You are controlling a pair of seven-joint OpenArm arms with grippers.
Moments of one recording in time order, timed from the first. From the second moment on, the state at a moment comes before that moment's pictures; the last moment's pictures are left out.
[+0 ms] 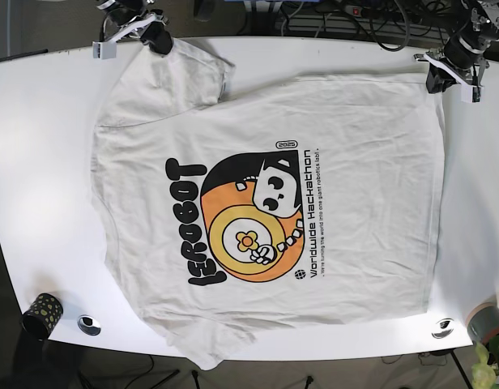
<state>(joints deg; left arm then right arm) 30.7 -5.2 -45.5 97.4 -28.3 -39.9 43.1 -45.9 1.6 28.3 104.6 51.5 29.1 -43.5</state>
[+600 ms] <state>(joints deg) 37.2 -5.2 -46.9 103.4 -27.6 -39.9 43.7 -53.2 -1.9 28.1 112.8 51.3 36.1 -43.8</state>
